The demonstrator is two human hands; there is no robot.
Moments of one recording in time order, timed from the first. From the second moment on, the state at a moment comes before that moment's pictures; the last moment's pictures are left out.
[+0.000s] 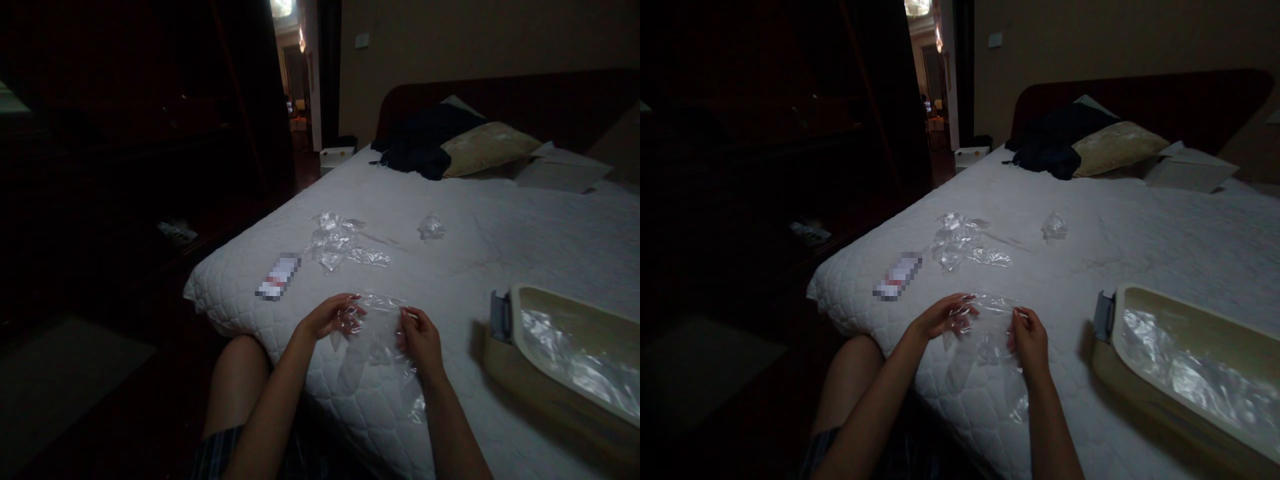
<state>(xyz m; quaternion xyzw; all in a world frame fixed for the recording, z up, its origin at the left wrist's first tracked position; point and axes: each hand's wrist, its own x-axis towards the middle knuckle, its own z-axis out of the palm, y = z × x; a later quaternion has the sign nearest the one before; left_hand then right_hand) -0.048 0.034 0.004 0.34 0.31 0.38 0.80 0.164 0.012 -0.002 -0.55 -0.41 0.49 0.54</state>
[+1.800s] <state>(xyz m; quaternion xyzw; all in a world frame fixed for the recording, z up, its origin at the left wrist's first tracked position) 0.014 -0.071 0.010 0.73 0.63 0.27 0.07 0.186 0.011 -0.009 -0.49 -0.35 0.56 0.56</state>
